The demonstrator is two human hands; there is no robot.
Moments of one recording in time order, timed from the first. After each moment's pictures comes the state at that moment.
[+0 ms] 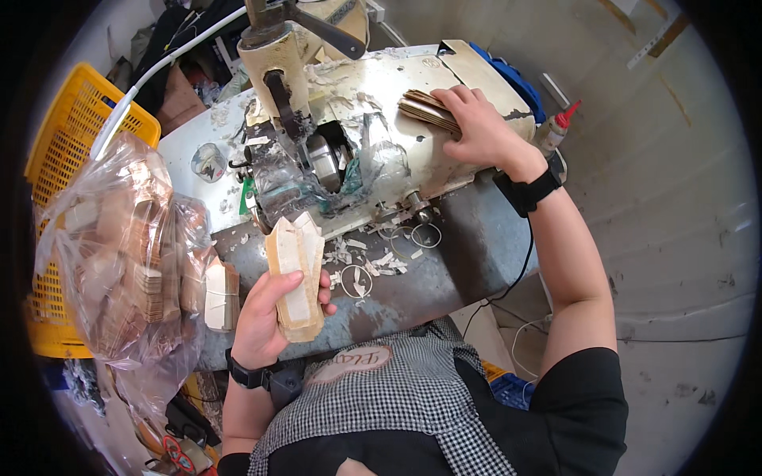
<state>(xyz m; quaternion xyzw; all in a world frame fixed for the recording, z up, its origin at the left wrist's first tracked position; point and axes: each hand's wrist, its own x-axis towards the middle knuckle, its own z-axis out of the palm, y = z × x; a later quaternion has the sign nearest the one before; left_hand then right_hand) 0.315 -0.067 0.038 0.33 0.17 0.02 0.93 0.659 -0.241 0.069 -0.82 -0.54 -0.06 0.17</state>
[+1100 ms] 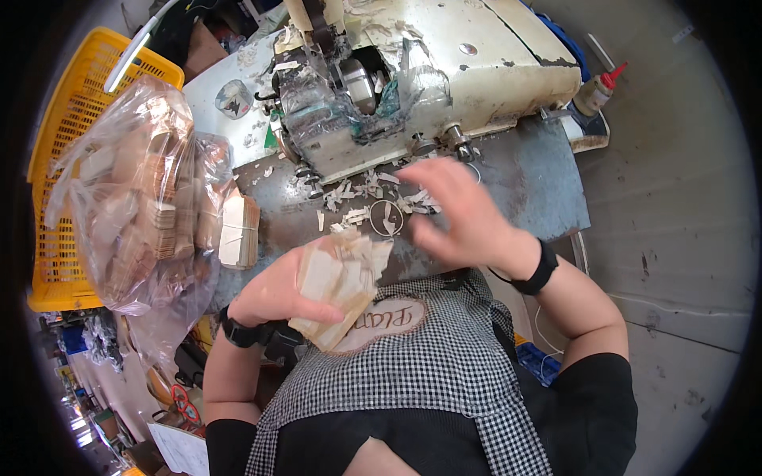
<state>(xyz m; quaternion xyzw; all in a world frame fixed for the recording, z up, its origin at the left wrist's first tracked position) 0.277 -0.059 0.025 0.61 0.06 -0.17 0.77 0.479 -0.260 0.013 -0.70 -0.61 0.02 0.36</state>
